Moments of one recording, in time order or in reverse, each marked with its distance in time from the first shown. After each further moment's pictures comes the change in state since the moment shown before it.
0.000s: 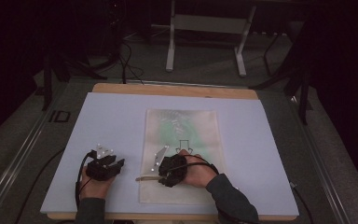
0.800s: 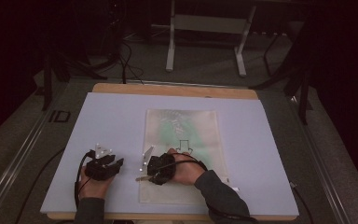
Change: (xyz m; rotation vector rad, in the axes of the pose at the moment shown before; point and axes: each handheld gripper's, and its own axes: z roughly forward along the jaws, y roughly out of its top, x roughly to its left) left arm 0.002 0.000 -0.002 -0.007 0.005 -0.004; right arm 0.000 0.030 0.015 0.009 0.027 -0.040
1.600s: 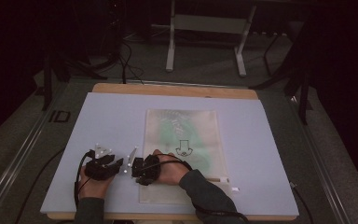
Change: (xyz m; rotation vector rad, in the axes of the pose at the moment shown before) left arm 0.001 0.000 0.000 -0.002 0.000 -0.001; right arm 0.002 0.037 0.026 0.005 0.036 -0.013
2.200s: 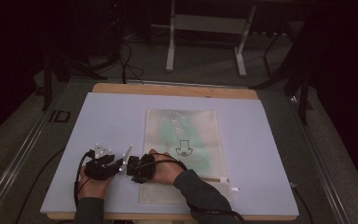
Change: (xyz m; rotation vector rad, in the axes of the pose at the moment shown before) left arm 0.001 0.000 0.000 -0.001 -0.003 -0.002; right arm -0.002 0.010 0.004 -0.019 0.003 0.040
